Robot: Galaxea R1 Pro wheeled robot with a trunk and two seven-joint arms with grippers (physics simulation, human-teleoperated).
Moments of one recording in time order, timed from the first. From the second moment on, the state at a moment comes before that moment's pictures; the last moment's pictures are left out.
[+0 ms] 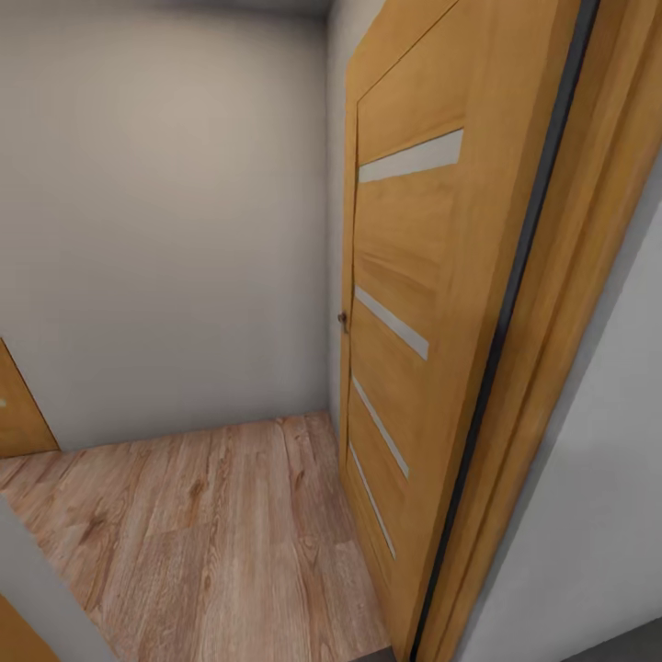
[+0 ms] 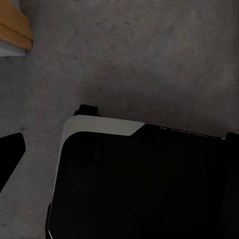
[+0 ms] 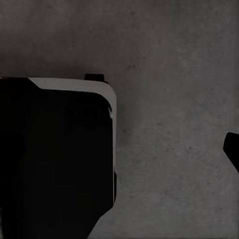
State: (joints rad) left arm -0.24 -0.02 -0.14 0.00 0.35 -0.06 -0.02; right arm -0.16 0.00 0.31 0.03 -0.27 -0.11 -0.13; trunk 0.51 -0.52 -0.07
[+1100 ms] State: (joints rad) left arm -0.24 -0.02 -0.14 0.00 0.35 -0.06 -0.02; right arm -0.16 0.00 0.31 0.03 -0.27 -0.11 -0.13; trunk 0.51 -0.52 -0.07
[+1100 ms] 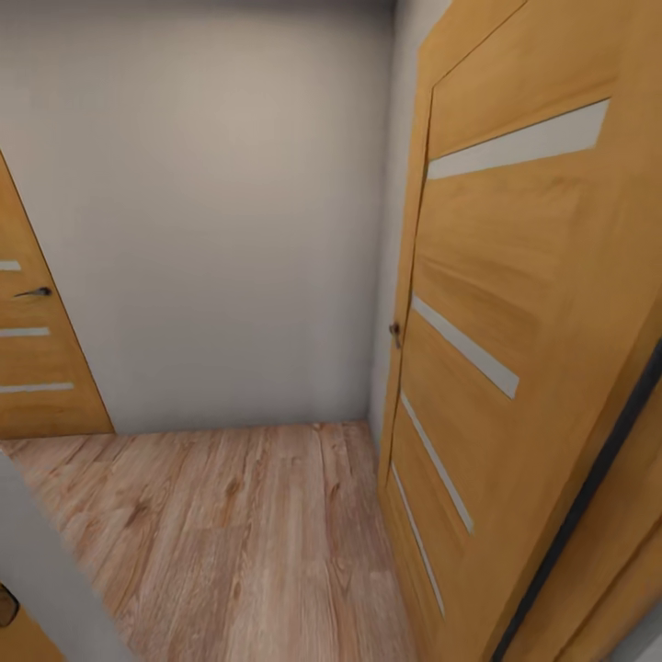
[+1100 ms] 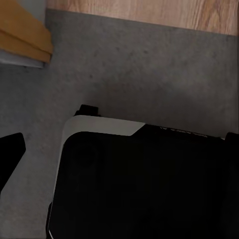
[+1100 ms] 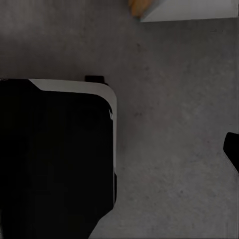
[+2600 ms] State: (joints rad) left arm -0.24 -0.02 -0.14 0.00 0.35 -0.06 -0.02; right arm -0.16 0.00 0.31 0.03 -0.27 -0.11 -0.13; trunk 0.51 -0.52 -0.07
